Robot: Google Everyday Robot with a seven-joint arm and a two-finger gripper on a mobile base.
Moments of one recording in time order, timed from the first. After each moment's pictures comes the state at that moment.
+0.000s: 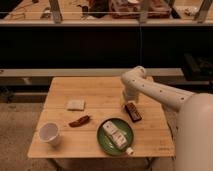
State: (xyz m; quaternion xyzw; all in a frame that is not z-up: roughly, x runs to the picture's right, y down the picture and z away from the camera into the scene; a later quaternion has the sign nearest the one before) arm 0.164 0.080 0.898 -0.18 -0.22 -0.76 0.58
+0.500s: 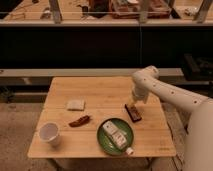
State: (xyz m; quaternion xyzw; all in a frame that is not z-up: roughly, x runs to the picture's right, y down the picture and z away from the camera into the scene) arm 0.206 0.088 0.896 -0.18 -0.23 -0.75 0.59
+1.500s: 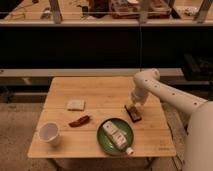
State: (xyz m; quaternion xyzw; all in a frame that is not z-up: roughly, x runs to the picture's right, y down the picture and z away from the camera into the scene) arm 0.190 0.099 0.899 -0.16 -0.27 -0.75 0.58
